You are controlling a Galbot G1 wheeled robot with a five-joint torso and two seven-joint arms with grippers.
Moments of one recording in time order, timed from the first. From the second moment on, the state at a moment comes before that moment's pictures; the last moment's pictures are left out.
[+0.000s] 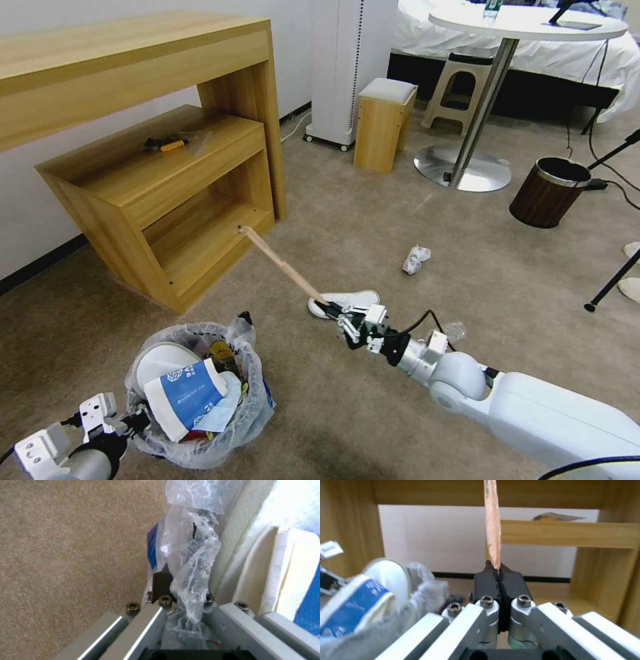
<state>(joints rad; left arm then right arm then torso) 1.92 -1.21 -0.88 -2.32 -1.08 0.53 -0.43 -0.52 0.71 -0.73 1.76 0.80 0.53 -0.17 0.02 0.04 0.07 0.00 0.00</state>
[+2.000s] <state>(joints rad) 1.92 -1.22 -0.88 -2.35 -1.06 0.53 -0.43 0.10 1.07 -1.37 1.77 1.02 0.43 -0.13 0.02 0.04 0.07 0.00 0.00</state>
